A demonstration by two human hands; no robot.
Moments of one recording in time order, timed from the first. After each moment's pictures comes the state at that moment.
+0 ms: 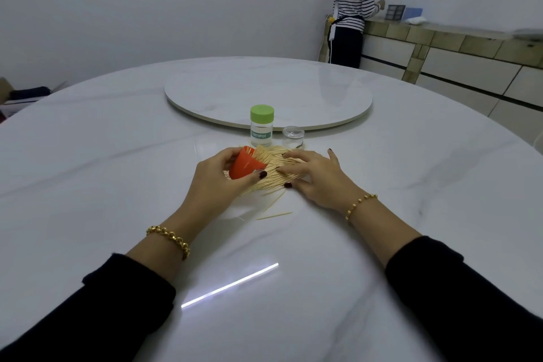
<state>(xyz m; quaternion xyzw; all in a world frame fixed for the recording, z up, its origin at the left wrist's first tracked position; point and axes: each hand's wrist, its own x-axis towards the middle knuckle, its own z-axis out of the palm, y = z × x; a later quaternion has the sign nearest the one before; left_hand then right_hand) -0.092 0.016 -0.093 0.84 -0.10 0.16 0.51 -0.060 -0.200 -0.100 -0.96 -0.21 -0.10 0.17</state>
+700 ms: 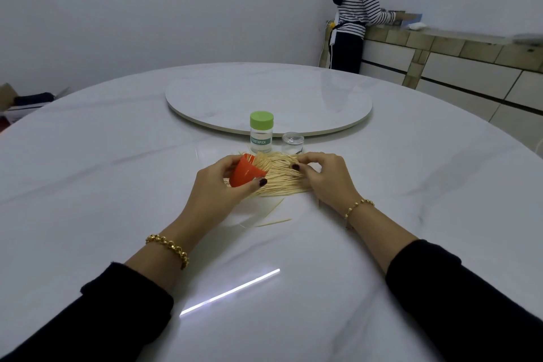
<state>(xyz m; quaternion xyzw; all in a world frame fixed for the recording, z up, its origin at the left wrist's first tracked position) -0.092 0.015 -0.096 0.83 -0.10 0.14 0.53 -0.049 -0.201 -0.102 -0.87 -0.12 -0.20 0.43</state>
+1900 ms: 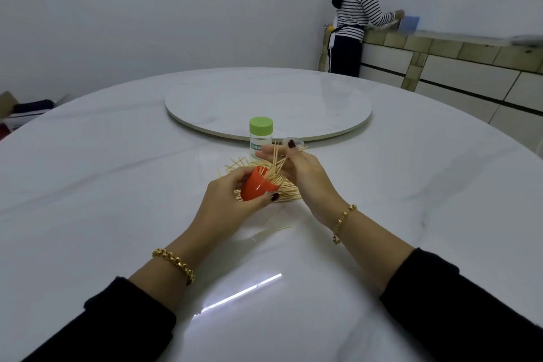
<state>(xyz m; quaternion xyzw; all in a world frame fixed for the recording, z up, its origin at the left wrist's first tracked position) -0.099 0.003 -0.096 0.83 -0.14 0.14 0.52 -0.076 -0.152 -0.070 -0.67 -0.12 0.00 0.73</state>
